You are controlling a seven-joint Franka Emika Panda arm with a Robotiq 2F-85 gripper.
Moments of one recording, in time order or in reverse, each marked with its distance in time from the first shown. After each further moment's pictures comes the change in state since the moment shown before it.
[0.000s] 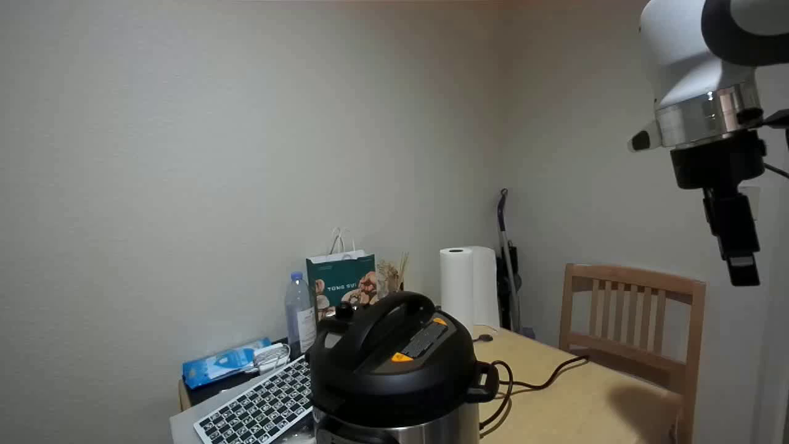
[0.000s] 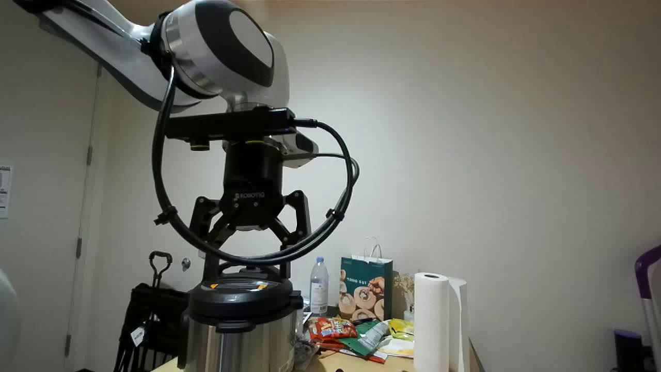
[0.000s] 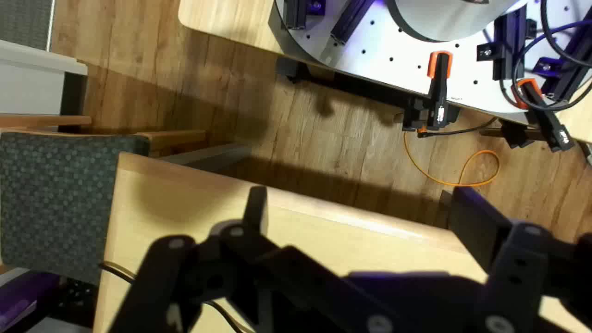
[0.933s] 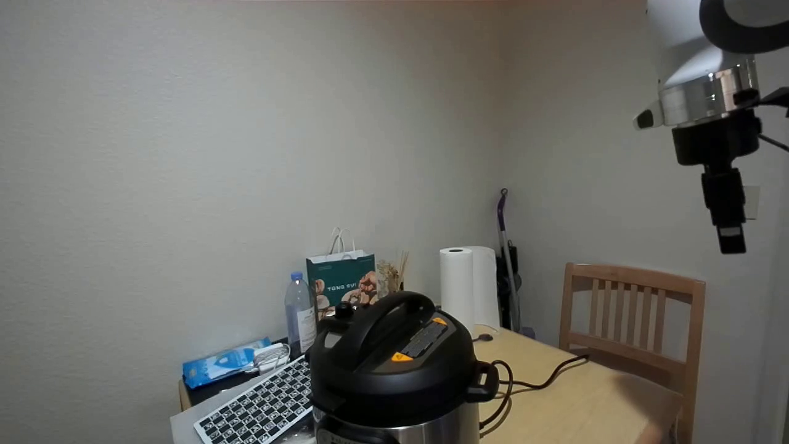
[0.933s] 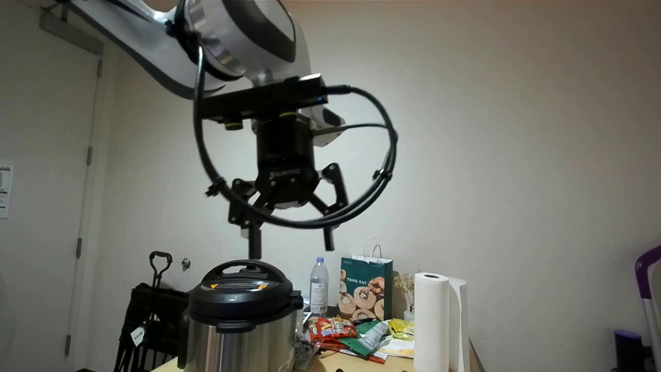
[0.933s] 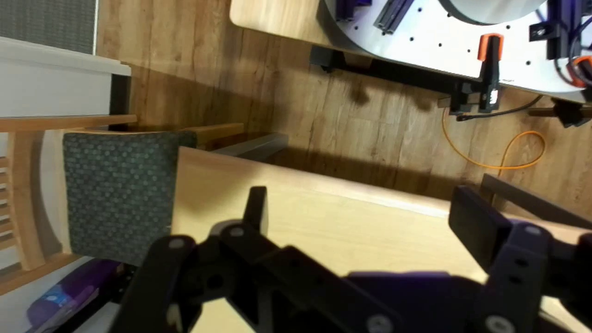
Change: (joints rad) arm -0.022 0.033 -0.062 0.085 -0.105 0.014 0.002
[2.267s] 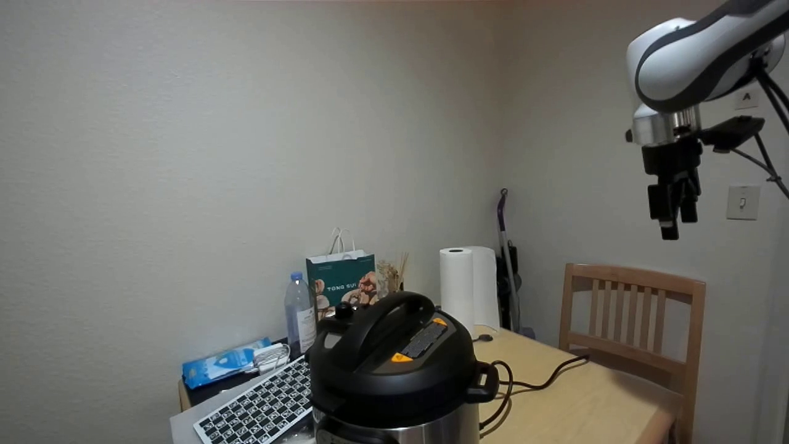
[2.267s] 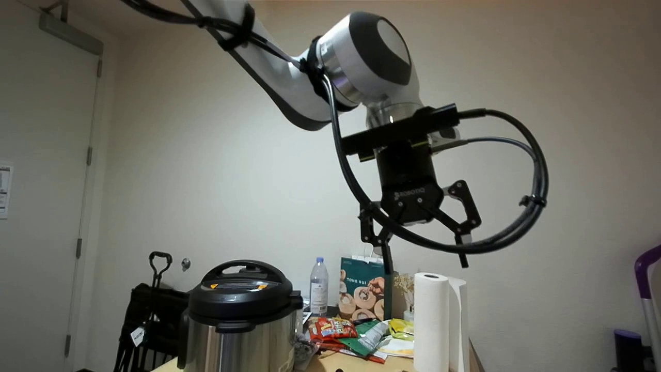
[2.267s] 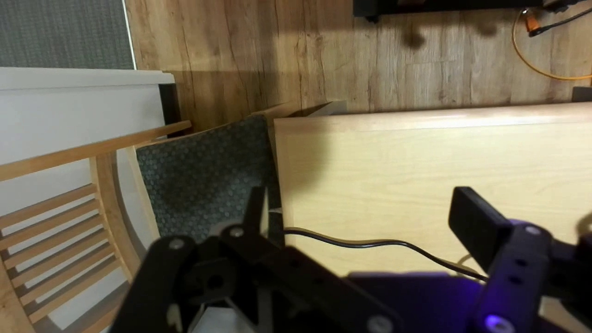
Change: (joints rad) arm -0.101 0.428 -0.199 0.257 -0.057 0.282 0.016
